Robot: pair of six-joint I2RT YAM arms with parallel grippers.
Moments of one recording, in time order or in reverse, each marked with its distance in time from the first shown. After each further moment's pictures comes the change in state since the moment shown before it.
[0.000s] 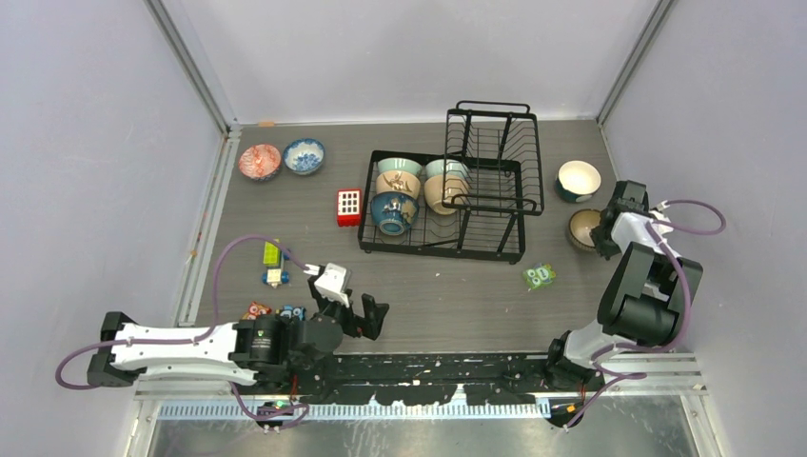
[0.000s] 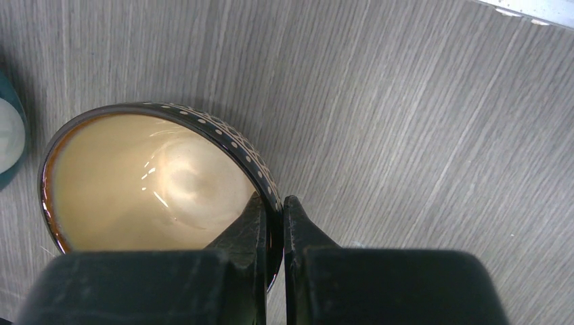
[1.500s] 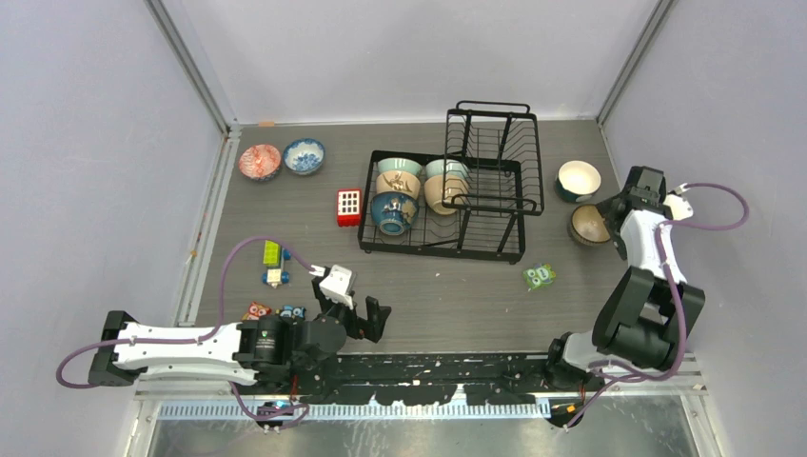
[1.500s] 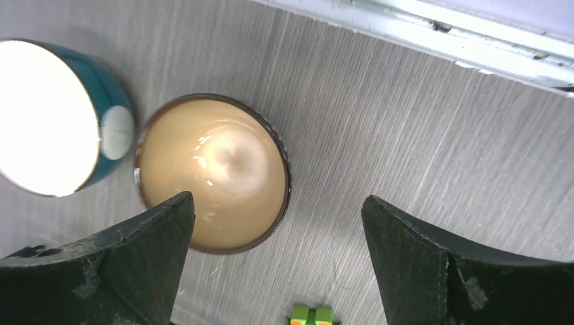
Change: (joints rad) left arm 0.000 0.015 -0.013 0.011 0.020 0.009; right arm -0.011 -0.089 0.097 -0.076 0.006 -0.036
